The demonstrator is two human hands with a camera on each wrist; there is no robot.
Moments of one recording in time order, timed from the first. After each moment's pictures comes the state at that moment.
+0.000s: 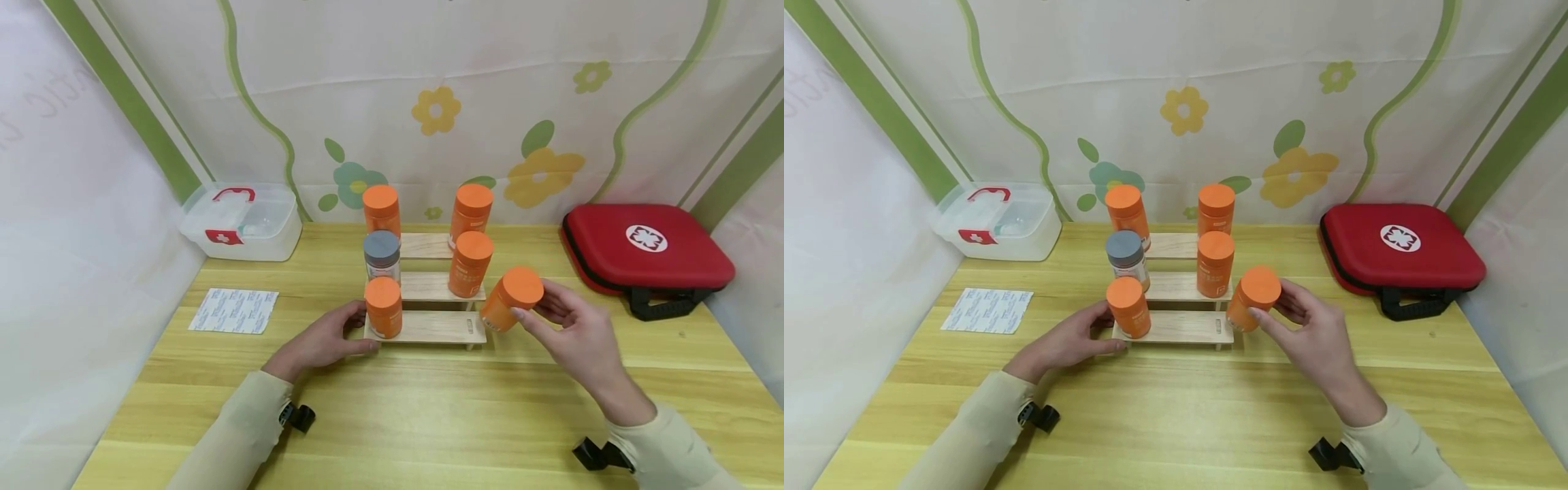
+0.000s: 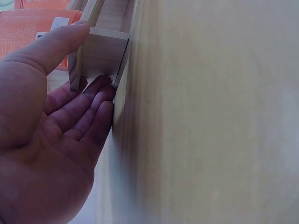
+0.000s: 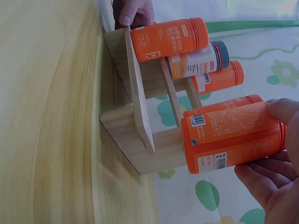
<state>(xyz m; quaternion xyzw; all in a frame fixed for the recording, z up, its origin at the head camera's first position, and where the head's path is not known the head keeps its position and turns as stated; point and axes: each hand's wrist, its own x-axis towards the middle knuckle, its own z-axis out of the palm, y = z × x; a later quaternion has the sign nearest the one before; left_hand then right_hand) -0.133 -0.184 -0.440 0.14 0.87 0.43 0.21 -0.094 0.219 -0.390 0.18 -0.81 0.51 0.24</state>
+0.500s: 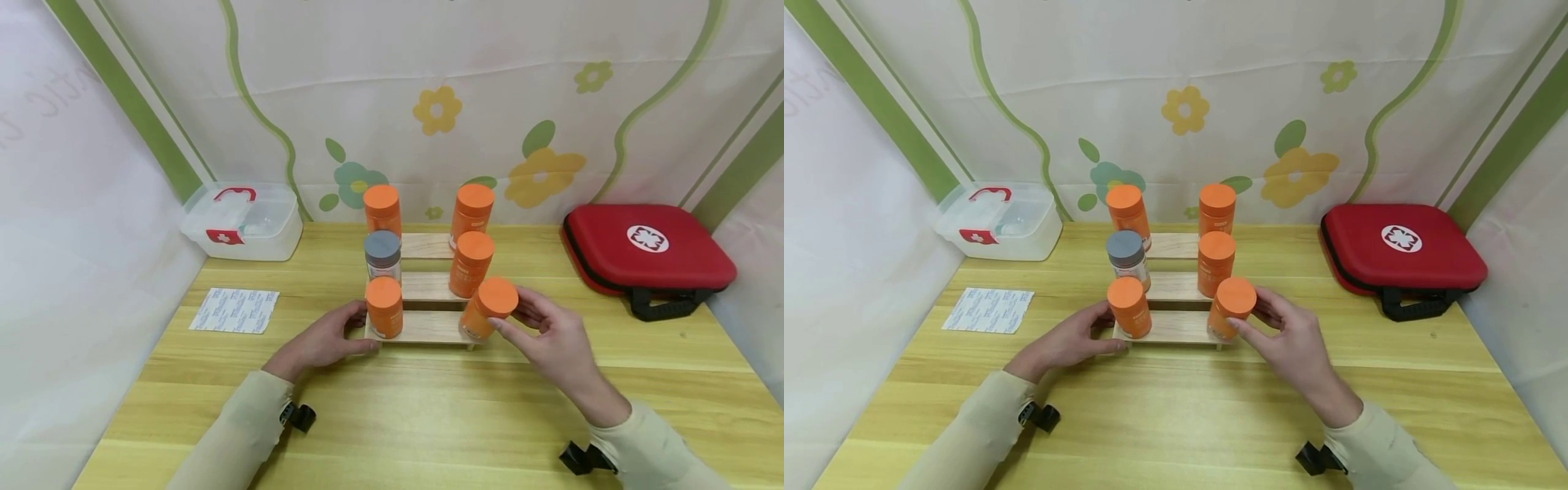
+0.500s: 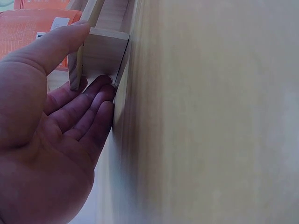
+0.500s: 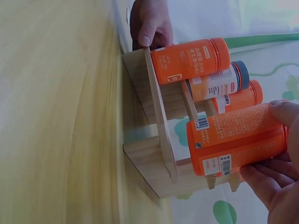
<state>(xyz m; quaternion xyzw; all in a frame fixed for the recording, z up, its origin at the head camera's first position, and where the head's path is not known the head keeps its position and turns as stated) -0.133 -0.183 -0.438 0.14 0.87 0.43 0.21 -0.094 0.197 -0.400 0.24 -0.79 0.52 0.21</state>
